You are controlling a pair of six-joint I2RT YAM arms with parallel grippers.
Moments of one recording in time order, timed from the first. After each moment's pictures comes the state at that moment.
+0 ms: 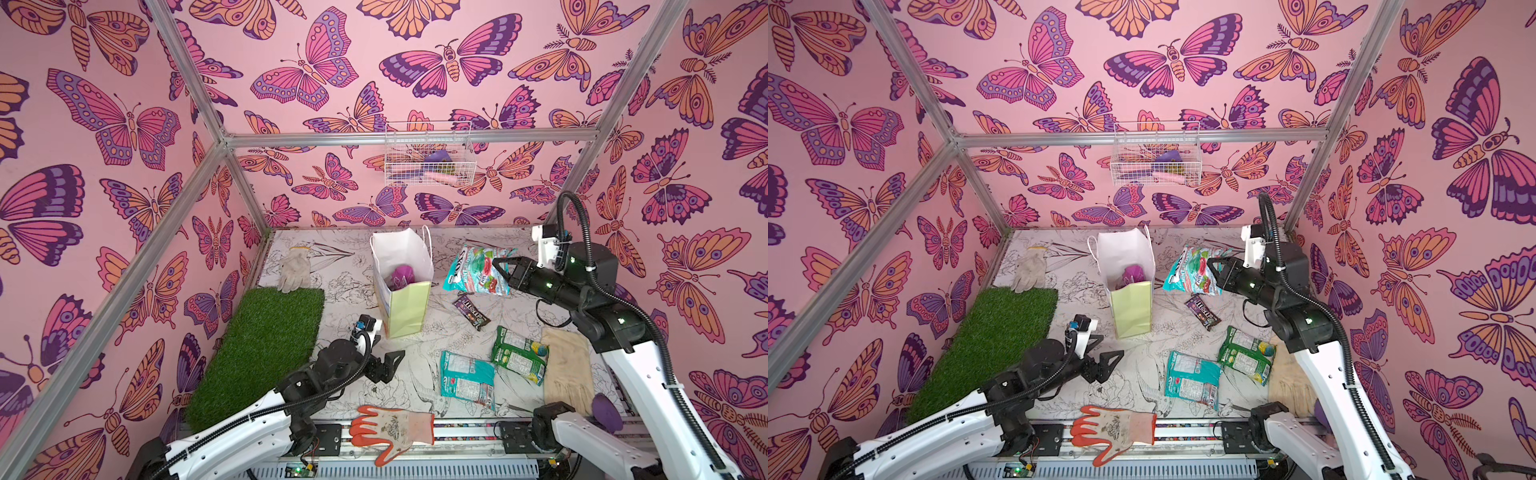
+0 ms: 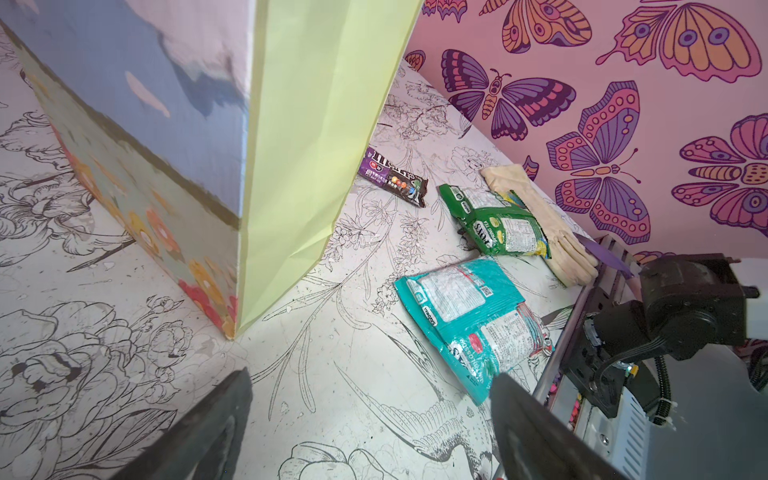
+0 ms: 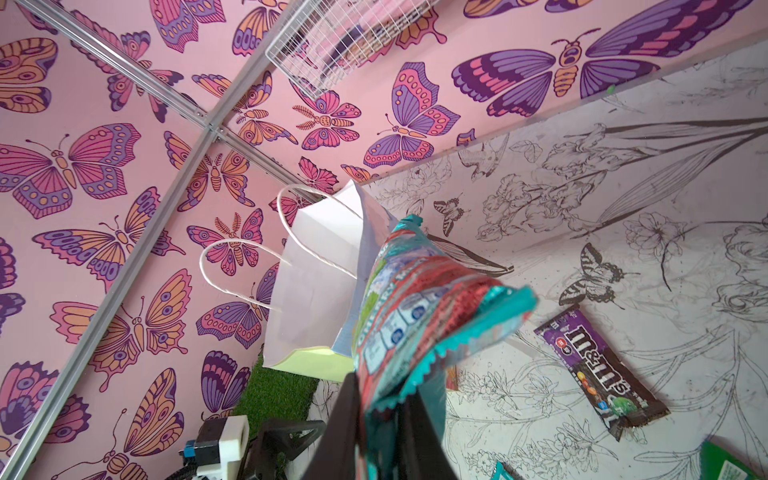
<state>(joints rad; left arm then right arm) -0.91 0.68 0.36 -0.08 -0.02 -0.40 0.26 0.96 1.24 -0.63 -0.36 0.63</state>
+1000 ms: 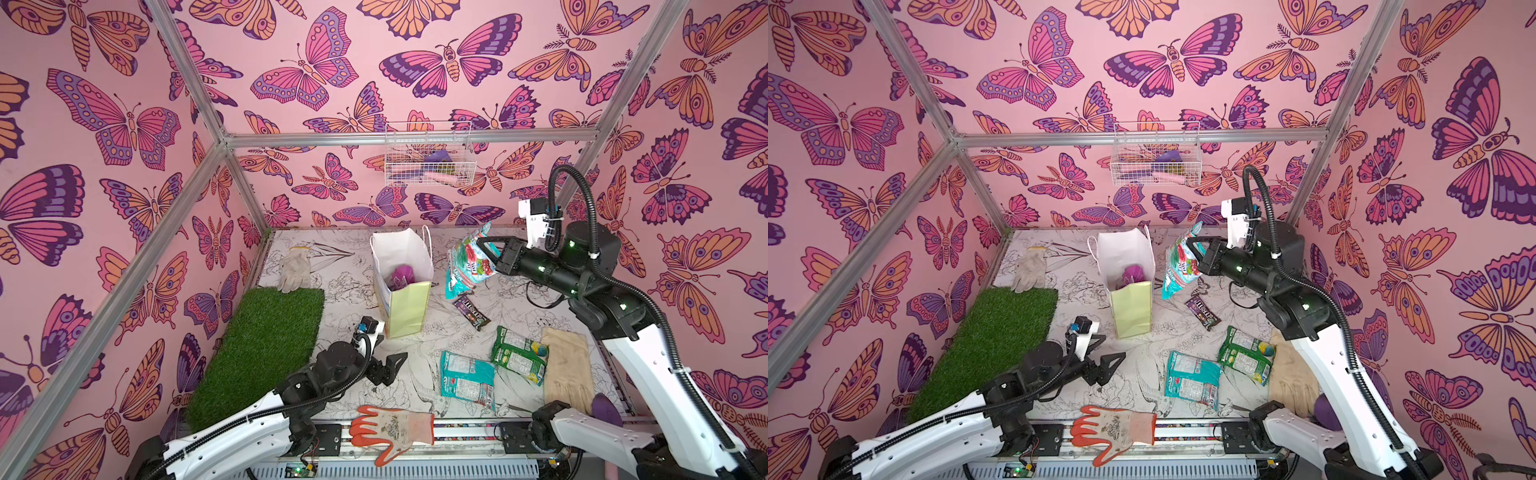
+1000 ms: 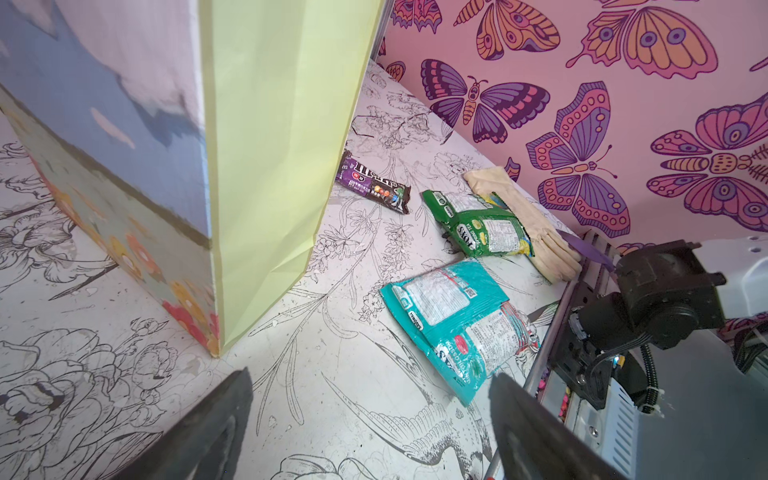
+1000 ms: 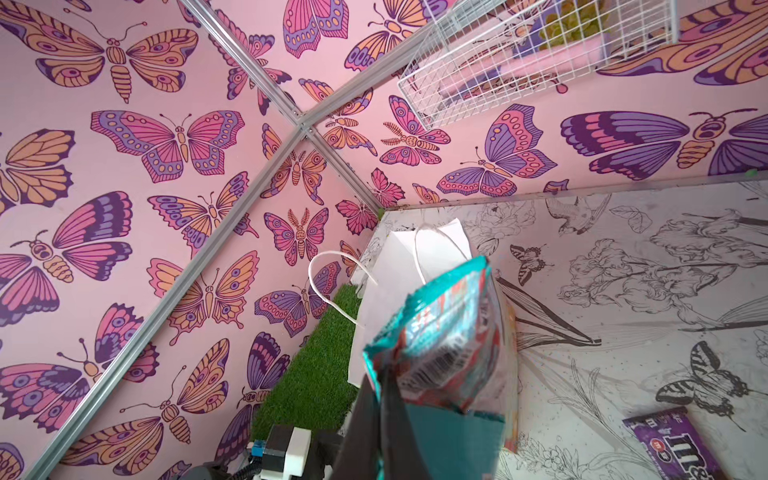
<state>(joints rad) -0.94 0.65 0.36 -0.05 -0.02 -0.37 0.43 1.09 1.46 -0.56 -0.35 0.60</state>
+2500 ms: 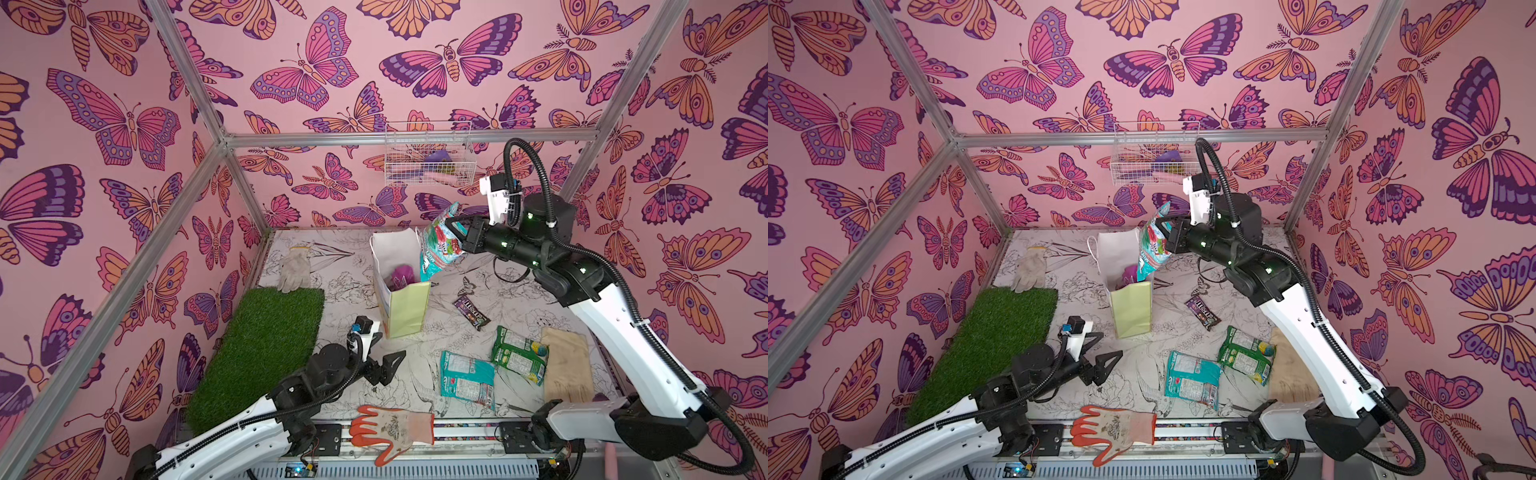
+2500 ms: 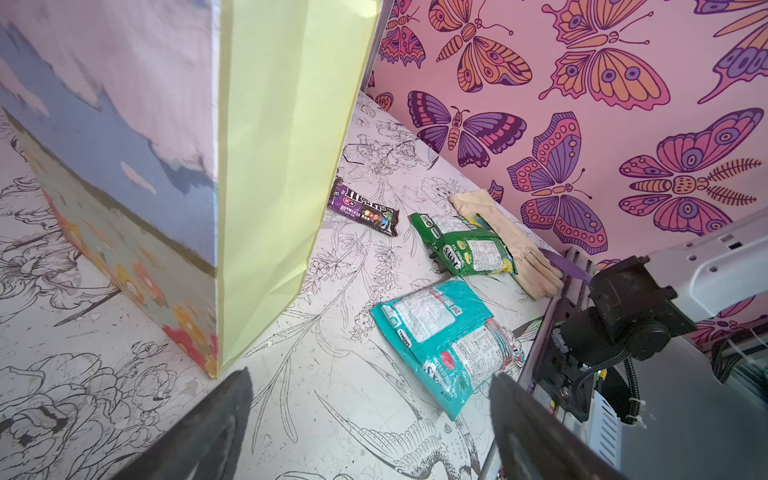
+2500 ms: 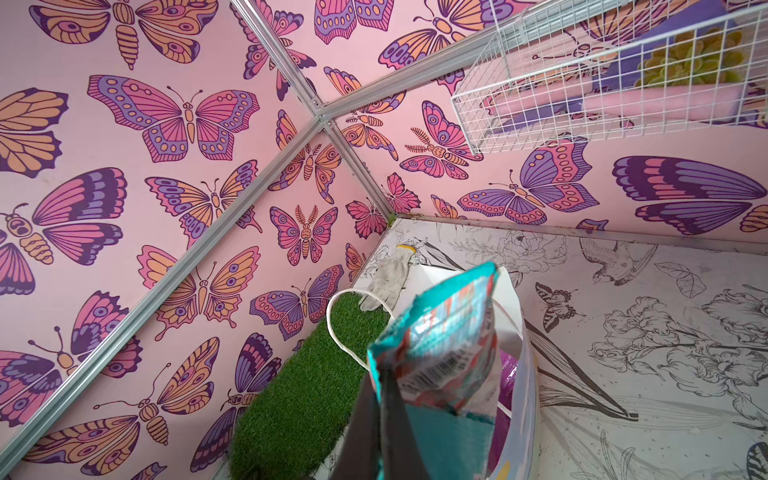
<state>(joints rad) -0.94 0.59 0.36 -0.05 -0.02 -0.37 0.58 1.35 1.68 -0.54 -0.26 0.52</state>
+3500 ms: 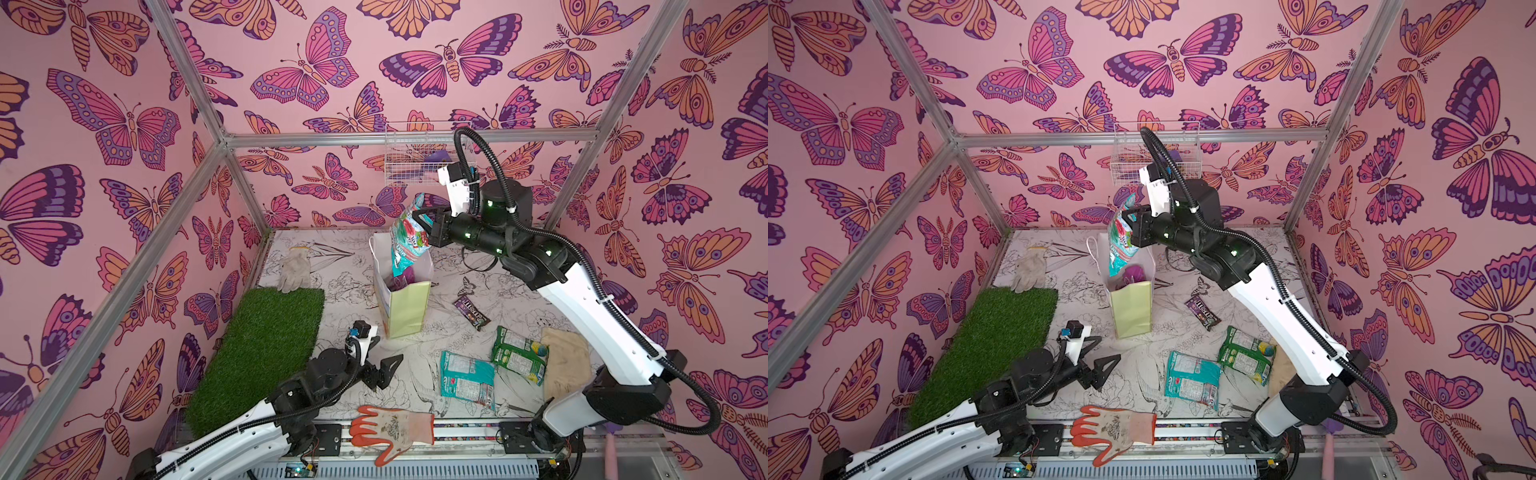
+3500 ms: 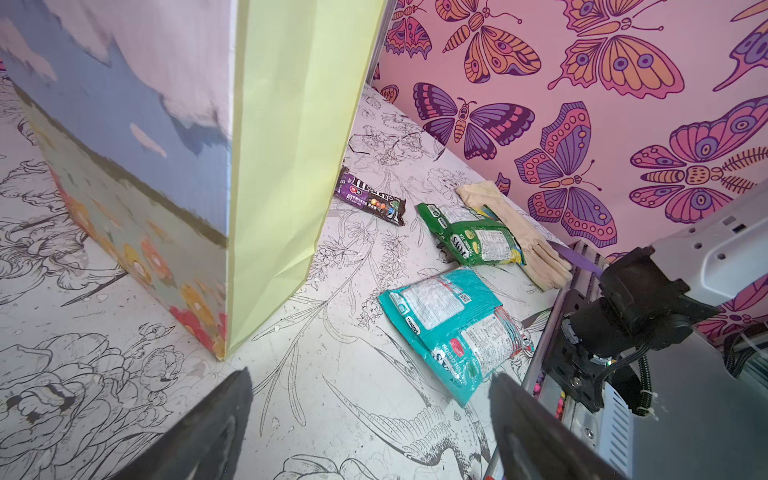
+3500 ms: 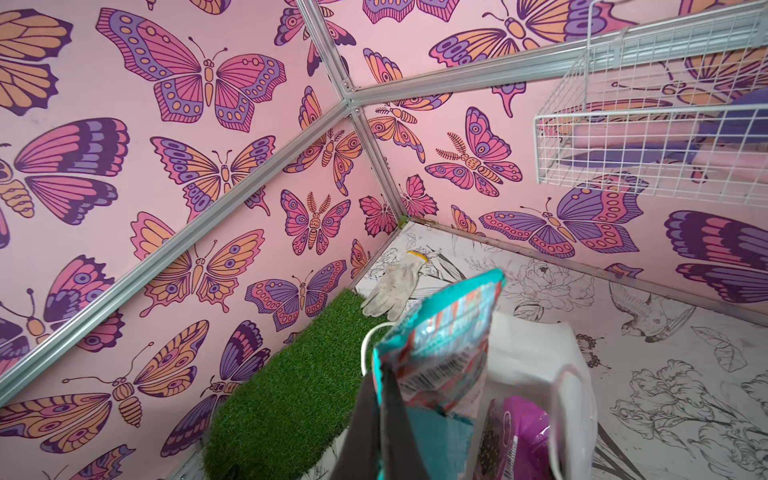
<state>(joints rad) -0.94 0.54 0.31 -0.05 -0.03 -0.37 0.73 1.55 1.96 -0.62 -0.13 0.39</state>
